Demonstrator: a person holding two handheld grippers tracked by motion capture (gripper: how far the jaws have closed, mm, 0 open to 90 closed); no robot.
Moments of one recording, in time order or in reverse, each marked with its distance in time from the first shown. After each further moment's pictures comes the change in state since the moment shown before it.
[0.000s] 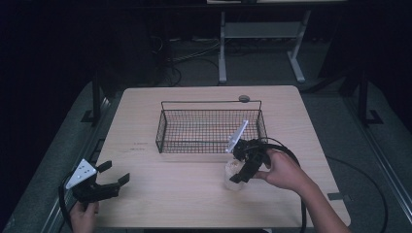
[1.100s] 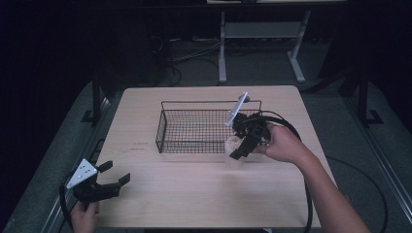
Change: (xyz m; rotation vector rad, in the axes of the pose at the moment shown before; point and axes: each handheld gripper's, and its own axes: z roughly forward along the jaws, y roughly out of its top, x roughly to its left) left arm 0.000 0.000 0.001 0.004 -0.003 0.004; right arm -0.037 0.030 -0.042 0.005 -0.029 0.018
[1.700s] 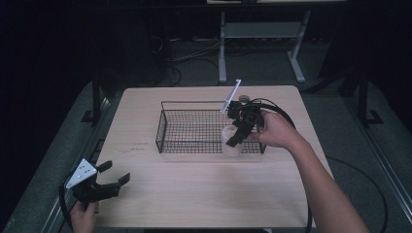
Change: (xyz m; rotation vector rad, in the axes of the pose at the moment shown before) left arm 0.001 0.000 0.000 -0.003 0.002 -0.006; right arm -0.029 0.022 -0.003 0.030 -0.023 0.014
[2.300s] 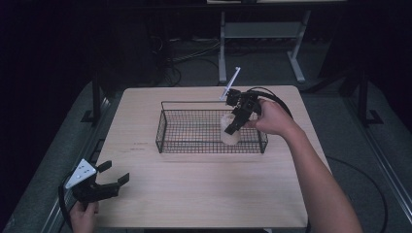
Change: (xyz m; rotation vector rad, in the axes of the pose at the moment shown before) left arm 0.001 0.000 -0.001 -0.001 0.003 -0.001; right arm -0.029 0.013 -0.006 -0.015 -0.027 0.044
